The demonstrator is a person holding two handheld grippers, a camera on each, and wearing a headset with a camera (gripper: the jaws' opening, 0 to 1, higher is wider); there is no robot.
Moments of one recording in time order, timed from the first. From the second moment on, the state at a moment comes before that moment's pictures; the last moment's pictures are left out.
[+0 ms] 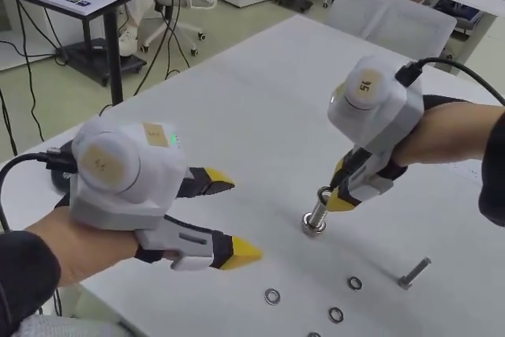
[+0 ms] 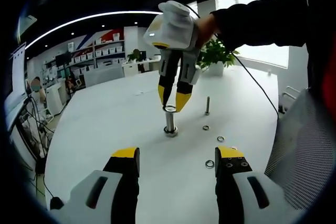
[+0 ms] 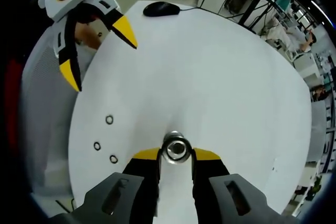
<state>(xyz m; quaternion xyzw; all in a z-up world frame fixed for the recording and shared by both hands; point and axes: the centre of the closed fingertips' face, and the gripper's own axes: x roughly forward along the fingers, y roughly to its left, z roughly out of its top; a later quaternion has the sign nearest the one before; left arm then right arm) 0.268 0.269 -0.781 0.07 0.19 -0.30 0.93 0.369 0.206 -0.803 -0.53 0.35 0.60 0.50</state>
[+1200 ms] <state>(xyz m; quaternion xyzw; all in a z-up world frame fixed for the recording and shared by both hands) 0.273 0.278 -0.788 0.13 0.20 -0.30 0.92 0.375 0.210 -0.824 -0.53 0.37 0.60 0.47</state>
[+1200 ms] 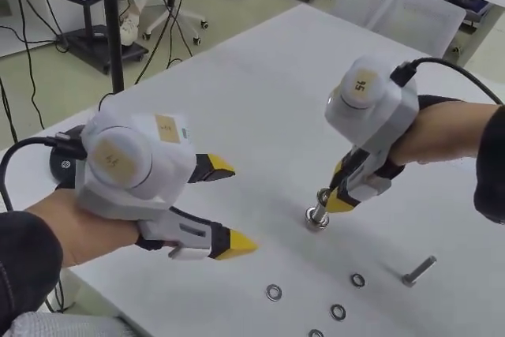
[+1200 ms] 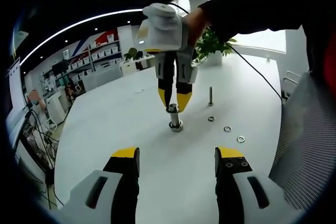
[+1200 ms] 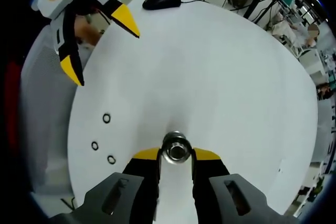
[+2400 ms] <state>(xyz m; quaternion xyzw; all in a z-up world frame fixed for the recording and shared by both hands) 0.273 0.278 -0.791 0.12 0.20 -0.31 0.92 0.371 0.212 -0.859 -0.52 0.40 0.60 0.46</state>
